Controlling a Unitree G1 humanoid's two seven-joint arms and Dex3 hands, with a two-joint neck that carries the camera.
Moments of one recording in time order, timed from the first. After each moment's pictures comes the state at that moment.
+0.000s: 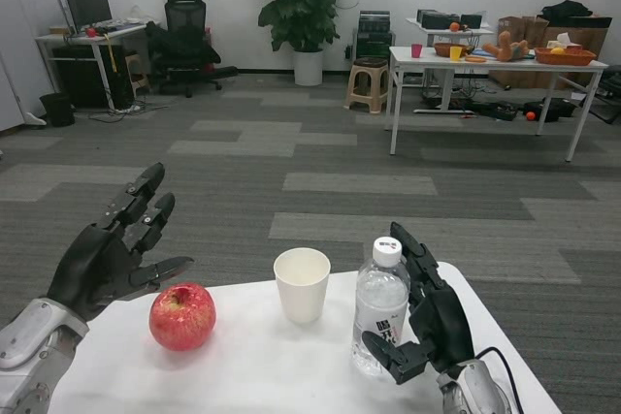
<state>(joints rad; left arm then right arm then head) -0.63 0.41 -0.38 0.58 -0.62 -0.53 -0.30 -0.15 -0.24 -0.03 0.61 0.46 -0.85 0.21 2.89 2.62</state>
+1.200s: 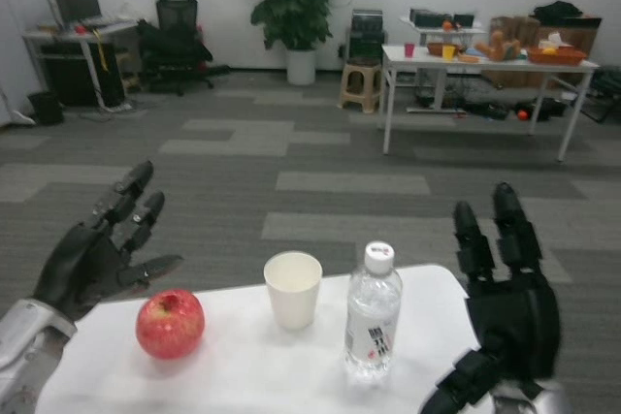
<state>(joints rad) -0.64 0.42 -0.38 0.58 -0.64 -0.53 -0.31 0.15 -0.28 -0.16 -0.07 0.71 -0.80 0.21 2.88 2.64</state>
